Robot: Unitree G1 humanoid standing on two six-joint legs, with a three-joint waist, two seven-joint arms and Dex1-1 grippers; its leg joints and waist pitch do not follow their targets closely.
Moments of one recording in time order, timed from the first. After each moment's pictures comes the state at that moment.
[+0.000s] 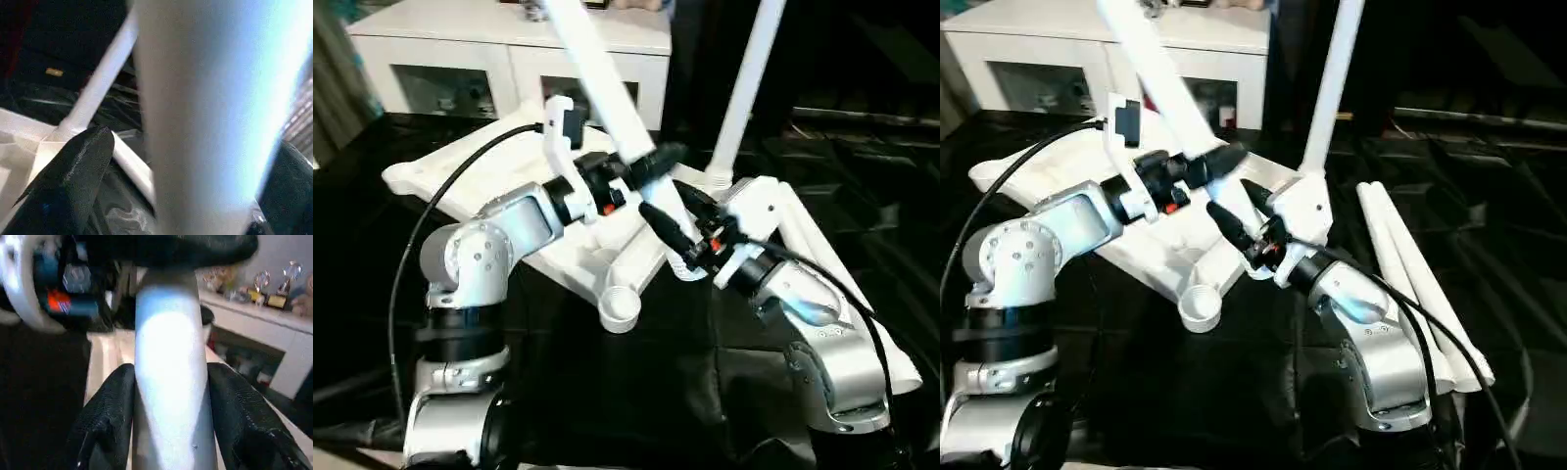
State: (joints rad) left arm -0.72 0.06 0.26 0.04 -0.69 0.98 -0.41; right arm -0.26 -0.14 0.12 -0.28 0.08 0.35 0.52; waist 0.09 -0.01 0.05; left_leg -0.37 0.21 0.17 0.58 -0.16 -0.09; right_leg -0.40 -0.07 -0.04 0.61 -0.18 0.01
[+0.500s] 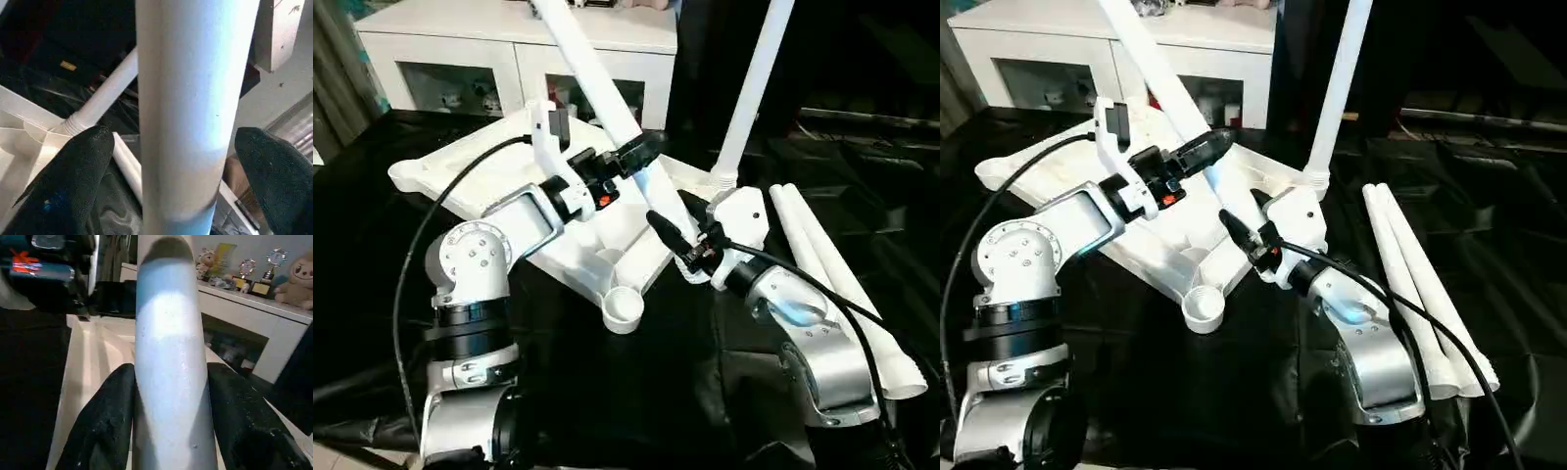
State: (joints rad) left arm -0.72 0.01 0.33 0.06 -0.75 1.02 -0.31; right arm -0.27 -0.14 0.15 -0.22 0.04 0.31 0.47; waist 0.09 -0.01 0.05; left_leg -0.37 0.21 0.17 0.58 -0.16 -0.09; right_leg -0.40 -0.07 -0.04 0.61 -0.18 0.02
